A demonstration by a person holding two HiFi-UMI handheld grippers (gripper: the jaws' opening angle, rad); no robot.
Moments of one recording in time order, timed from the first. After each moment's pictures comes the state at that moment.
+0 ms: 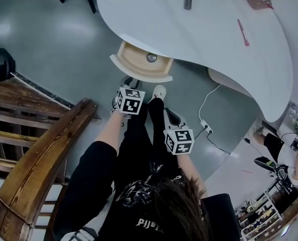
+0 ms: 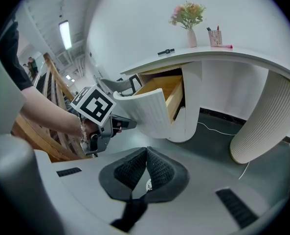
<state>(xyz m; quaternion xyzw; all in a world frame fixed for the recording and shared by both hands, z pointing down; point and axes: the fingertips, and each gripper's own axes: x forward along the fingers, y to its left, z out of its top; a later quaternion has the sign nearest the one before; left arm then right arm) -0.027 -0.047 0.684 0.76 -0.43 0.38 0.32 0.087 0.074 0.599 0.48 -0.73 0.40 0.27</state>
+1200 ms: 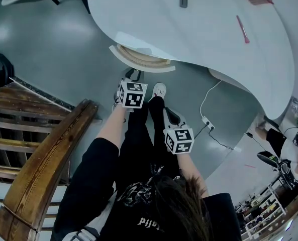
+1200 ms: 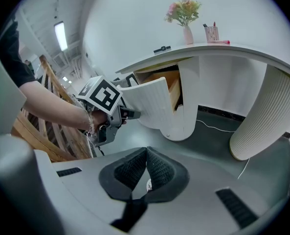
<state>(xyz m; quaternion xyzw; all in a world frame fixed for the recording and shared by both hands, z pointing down) -0.011 -0.093 0.682 0.76 -0.44 0.36 0.30 0.089 0.067 0.608 0.49 -0.72 0.41 0.26</state>
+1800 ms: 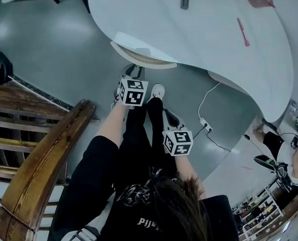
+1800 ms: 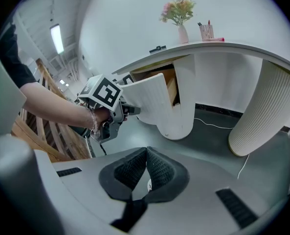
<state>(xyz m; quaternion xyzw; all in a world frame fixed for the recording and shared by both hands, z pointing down) -0.004 -0.112 0.681 0.77 -0.45 0.34 0.29 0.095 0.069 0.612 0.50 -0.71 0.43 0.26</state>
